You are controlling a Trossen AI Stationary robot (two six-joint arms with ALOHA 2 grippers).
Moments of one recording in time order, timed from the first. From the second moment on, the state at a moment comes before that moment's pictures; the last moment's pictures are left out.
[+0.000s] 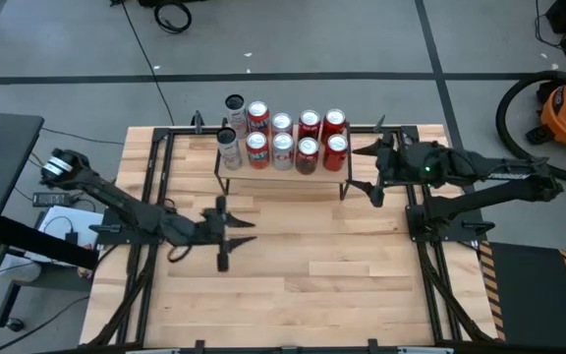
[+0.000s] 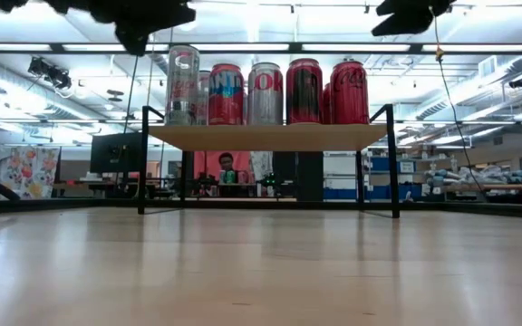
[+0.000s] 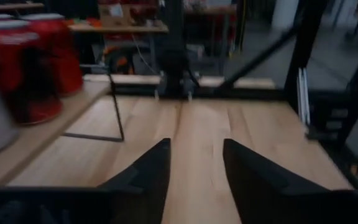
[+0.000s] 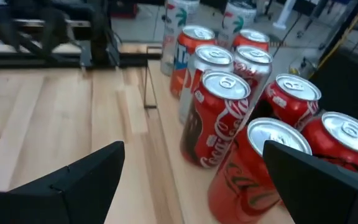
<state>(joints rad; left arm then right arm) -0.46 1.16 0.56 0.44 -0.55 -0.10 -0.02 0.81 0.91 -0.50 0.30 -0.04</state>
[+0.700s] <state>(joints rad) -0.46 0.52 0.15 0.47 -0.58 -0.06 -0.01 0.24 0.41 -0.16 0.37 -0.03</state>
